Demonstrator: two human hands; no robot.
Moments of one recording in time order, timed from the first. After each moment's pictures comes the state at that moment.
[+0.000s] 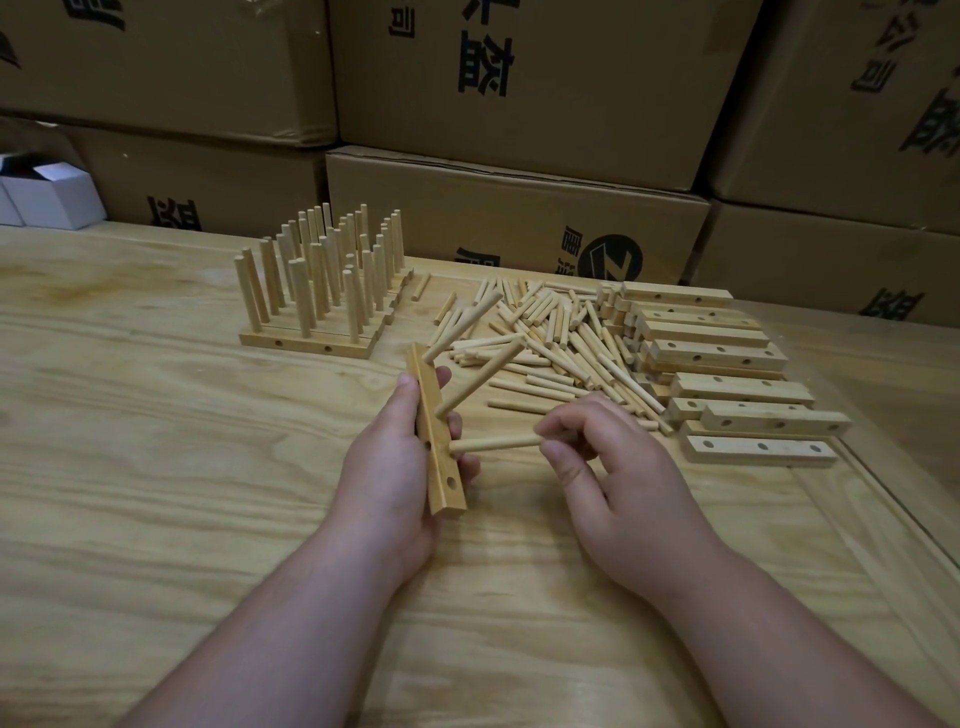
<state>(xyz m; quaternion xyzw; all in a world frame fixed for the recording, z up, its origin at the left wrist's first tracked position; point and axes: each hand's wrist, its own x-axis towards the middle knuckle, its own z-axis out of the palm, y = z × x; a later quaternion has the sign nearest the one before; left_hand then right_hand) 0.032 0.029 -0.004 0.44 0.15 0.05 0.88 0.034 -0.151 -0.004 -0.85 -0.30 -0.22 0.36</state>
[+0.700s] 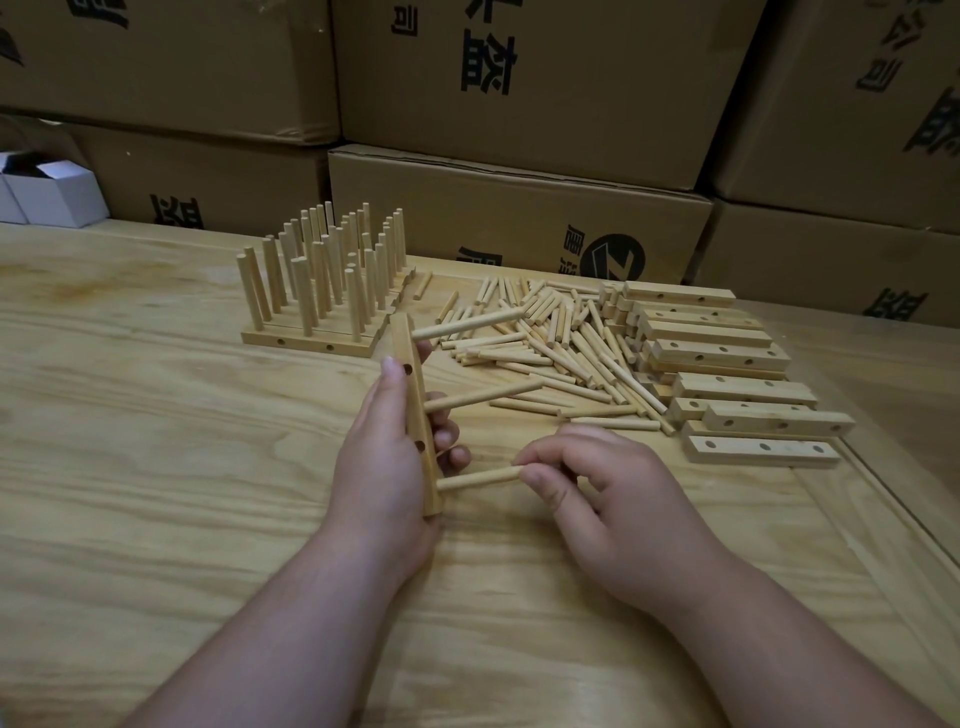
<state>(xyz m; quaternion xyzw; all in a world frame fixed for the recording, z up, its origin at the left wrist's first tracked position) 0.029 0.029 -0.003 0.44 0.08 0.12 0.89 0.023 -0.148 0.001 -0.86 -0.33 -0.18 0.35</state>
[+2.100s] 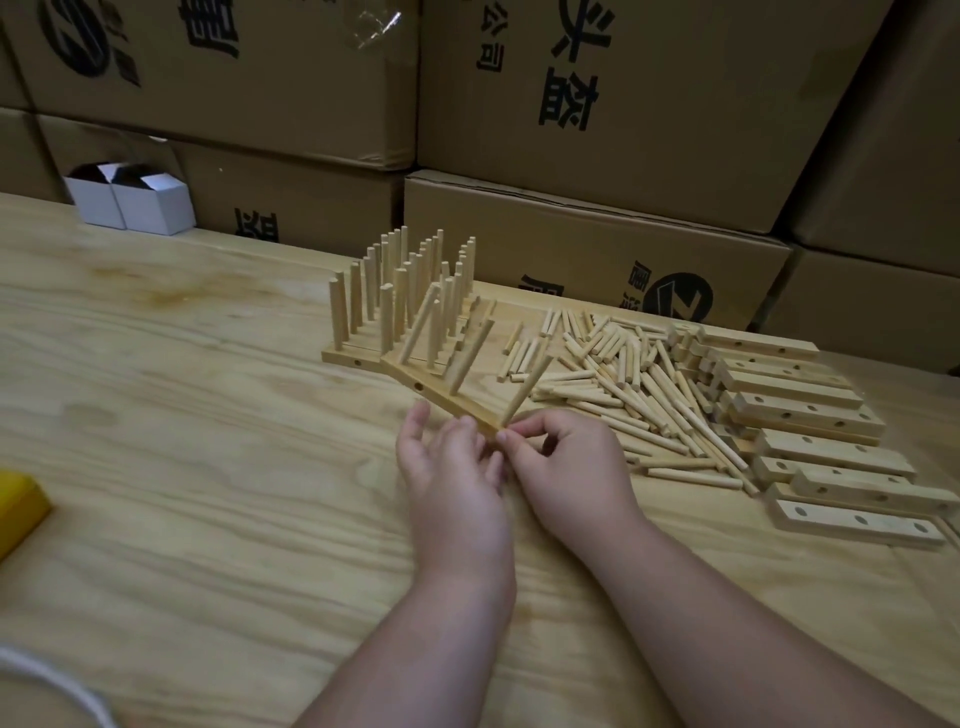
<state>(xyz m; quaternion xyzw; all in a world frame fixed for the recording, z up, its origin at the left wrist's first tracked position) 0.041 0.034 -0.007 0.33 0.20 0.23 0.89 0.097 -0.050 -0.020 -0.88 -0.11 -0.12 0.45</state>
